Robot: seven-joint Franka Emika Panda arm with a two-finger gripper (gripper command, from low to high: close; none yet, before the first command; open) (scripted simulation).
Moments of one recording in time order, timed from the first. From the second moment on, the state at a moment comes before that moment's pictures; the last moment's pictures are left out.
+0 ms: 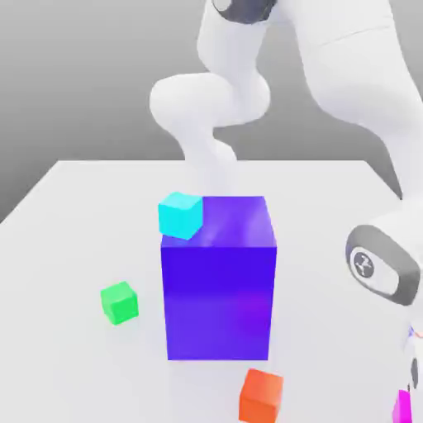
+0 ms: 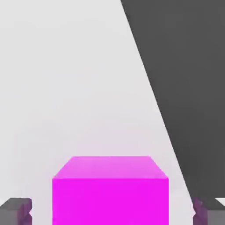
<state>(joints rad) 0.40 0.59 0.09 -2.09 -0.12 2.68 0.14</state>
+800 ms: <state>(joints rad) -0.04 -0.08 -0.22 -2.53 -0.32 2.65 0.02</state>
